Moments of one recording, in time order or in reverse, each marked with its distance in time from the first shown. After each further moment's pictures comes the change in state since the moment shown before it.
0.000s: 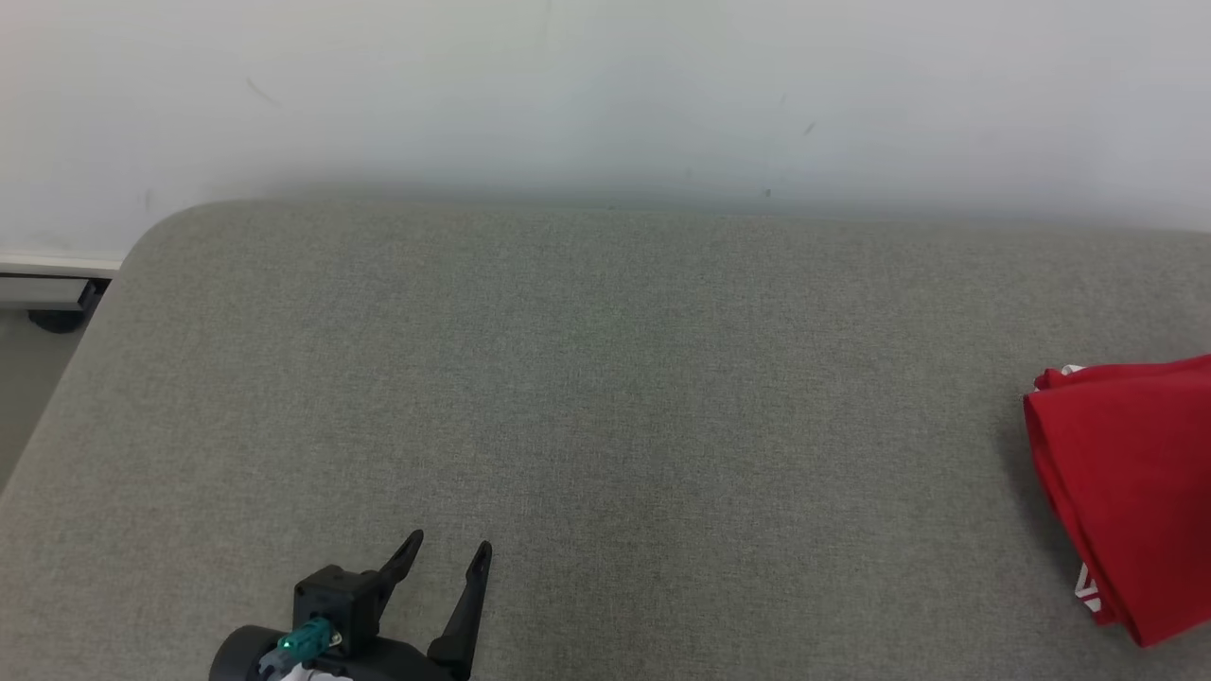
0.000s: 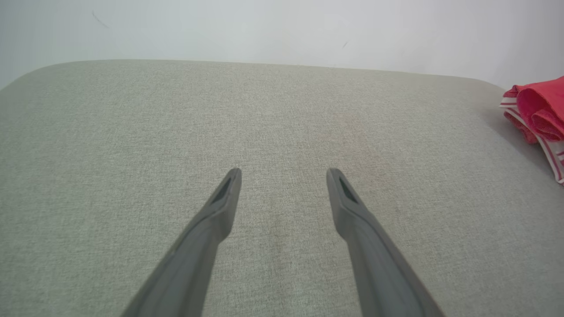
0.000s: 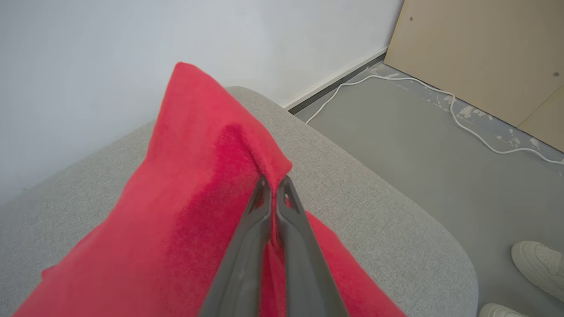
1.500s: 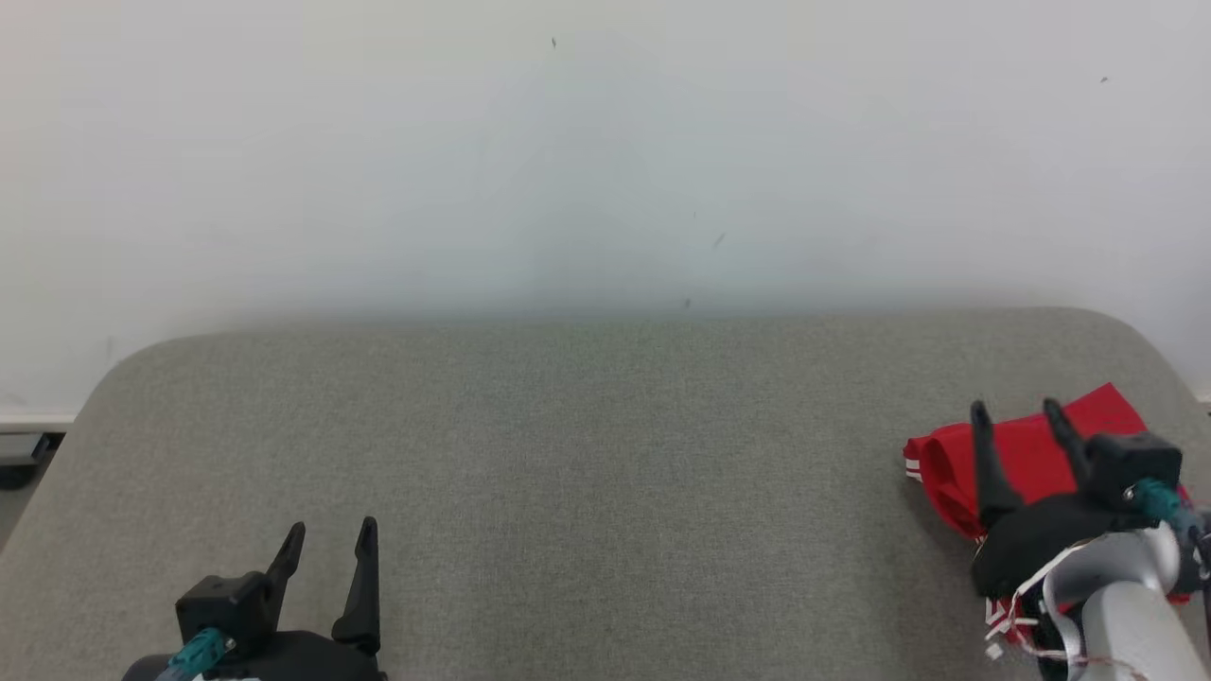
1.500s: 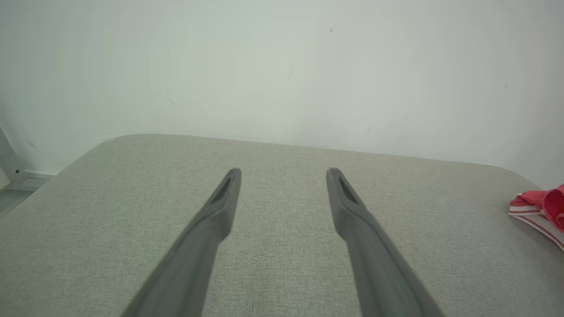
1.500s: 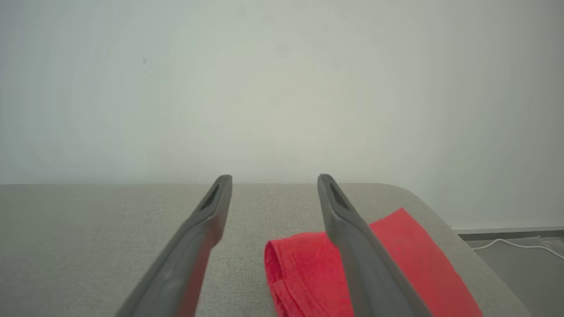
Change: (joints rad) left arm 0.013 -0.023 0.177 0.082 -0.015 0.047 -0.114; right arm 0.180 0.091 0.526 0.029 0.112 0.255 -0.512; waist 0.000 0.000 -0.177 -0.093
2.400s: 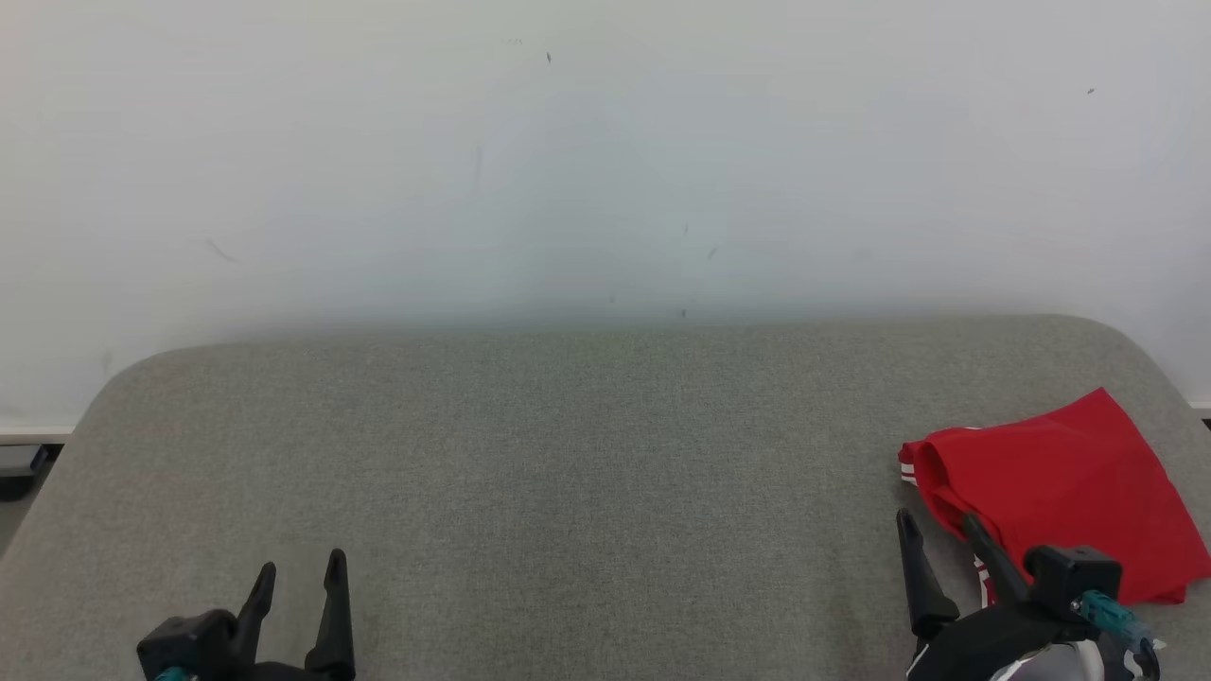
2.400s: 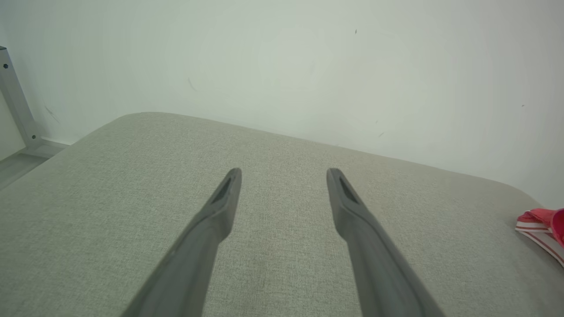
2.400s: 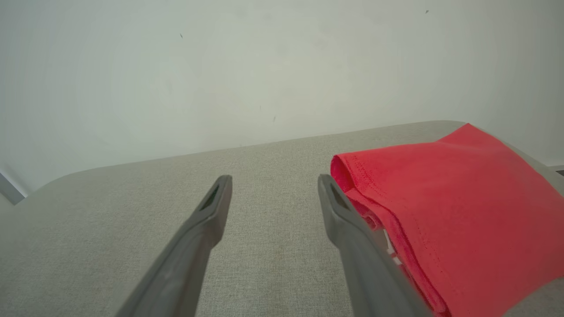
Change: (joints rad) left arm 0.063 -0.021 0.074 0.005 -0.045 -0.001 -0.014; right arm 0.225 0.000 0.246 -0.118 0.297 -0.092 -0.016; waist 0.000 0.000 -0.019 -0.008
